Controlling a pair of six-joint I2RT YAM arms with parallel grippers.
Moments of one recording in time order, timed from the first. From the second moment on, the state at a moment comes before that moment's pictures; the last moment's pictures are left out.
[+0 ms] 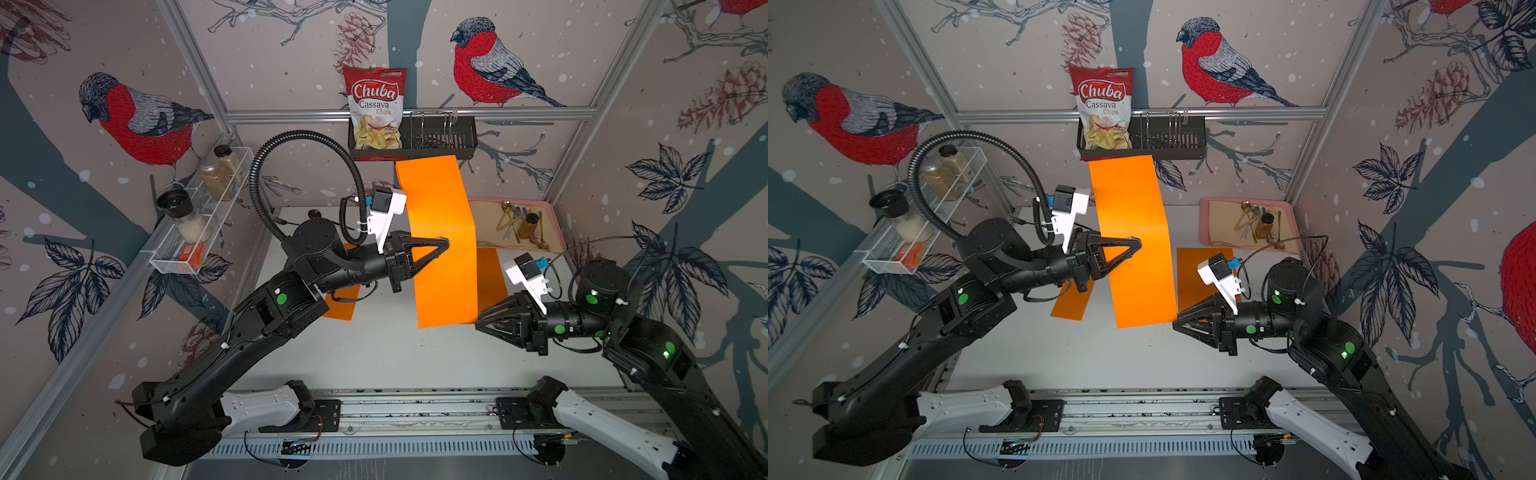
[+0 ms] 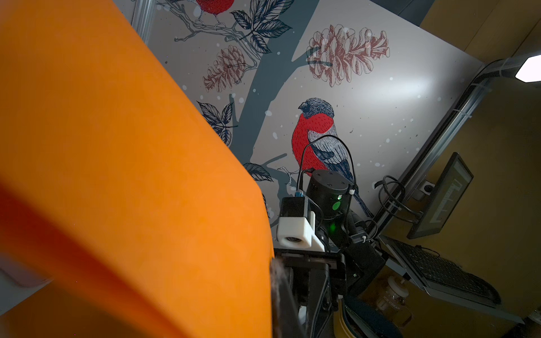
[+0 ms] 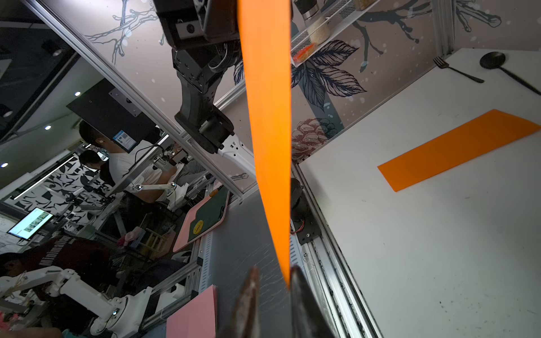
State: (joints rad) left arm -0.92 1.13 1.48 -0.21 0.46 -0.50; right arm 0.73 0.73 1.20 -0.75 -0.84 0.36
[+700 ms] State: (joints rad) left arm -0.89 1.09 1.42 -0.22 0.41 -0.46; right arm 0.73 0.74 1.36 -0.81 -0.60 0.31
